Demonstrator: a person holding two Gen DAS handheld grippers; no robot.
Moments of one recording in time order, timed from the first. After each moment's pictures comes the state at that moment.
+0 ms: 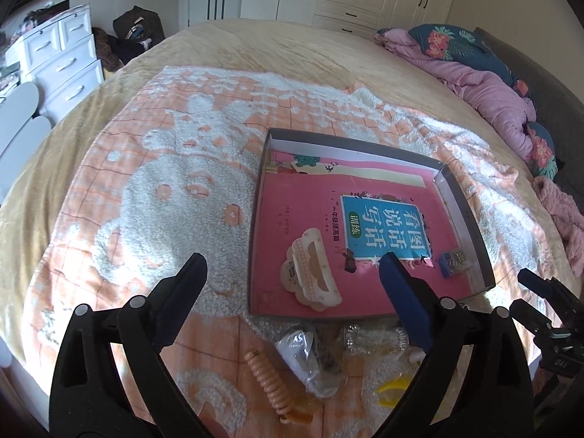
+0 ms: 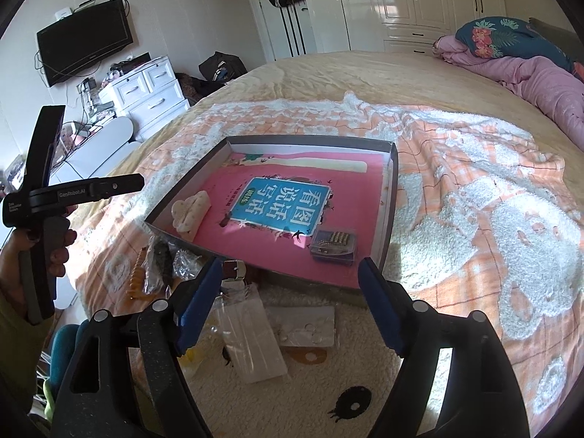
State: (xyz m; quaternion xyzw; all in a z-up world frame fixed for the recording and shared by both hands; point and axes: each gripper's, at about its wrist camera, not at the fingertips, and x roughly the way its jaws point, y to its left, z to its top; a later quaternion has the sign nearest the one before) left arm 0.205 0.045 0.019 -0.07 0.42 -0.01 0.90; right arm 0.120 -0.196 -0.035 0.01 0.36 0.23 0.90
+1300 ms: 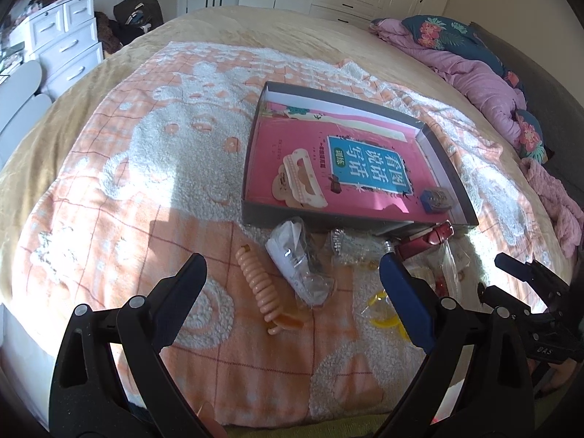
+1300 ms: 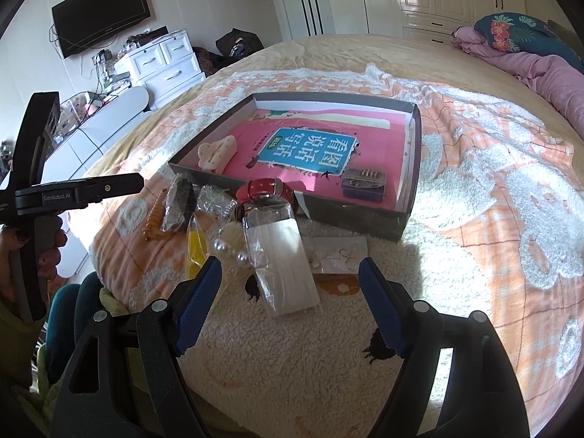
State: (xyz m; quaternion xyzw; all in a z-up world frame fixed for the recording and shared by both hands) left arm 0.129 0.034 -0.002 -0.08 0.44 -0.03 0.89; right arm 0.077 -0.184 -0.065 -0.02 0.39 0.26 0.88
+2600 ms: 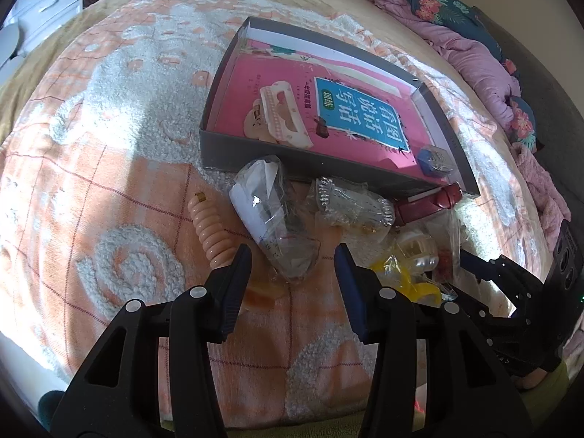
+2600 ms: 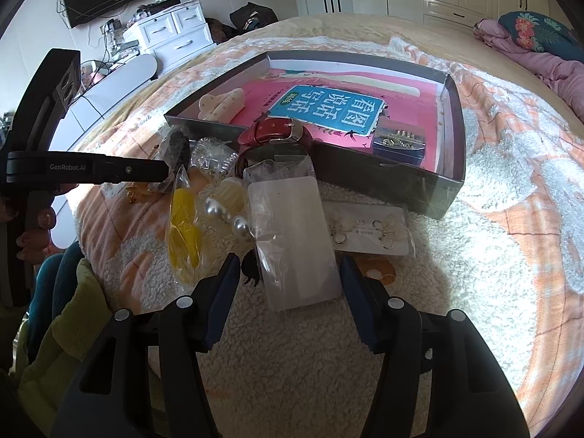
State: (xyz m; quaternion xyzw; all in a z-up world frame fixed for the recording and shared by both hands) left arm 0.145 0.024 -0.049 -0.13 0.51 -0.07 0.85; right arm 0.092 -0.160 -0.106 -0.05 0.42 0.28 0.86
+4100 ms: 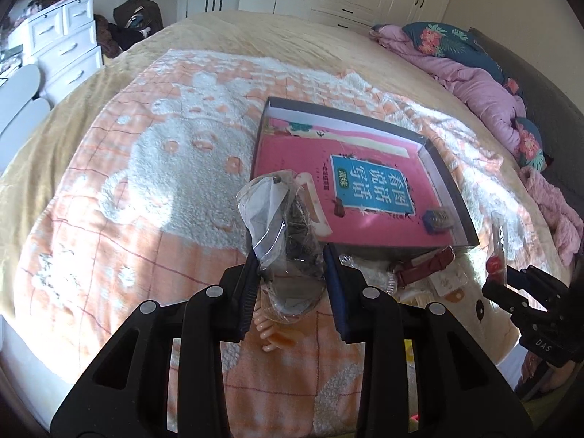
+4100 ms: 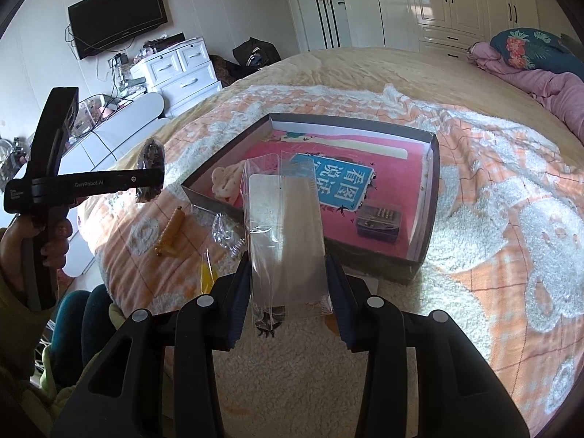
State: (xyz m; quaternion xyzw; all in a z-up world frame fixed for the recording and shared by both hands) left arm 0.150 0.042 0.009 -0.09 0.43 -0.03 0.90; right arm 0.102 -0.175 -0.044 -0.01 0.36 0.29 0.89
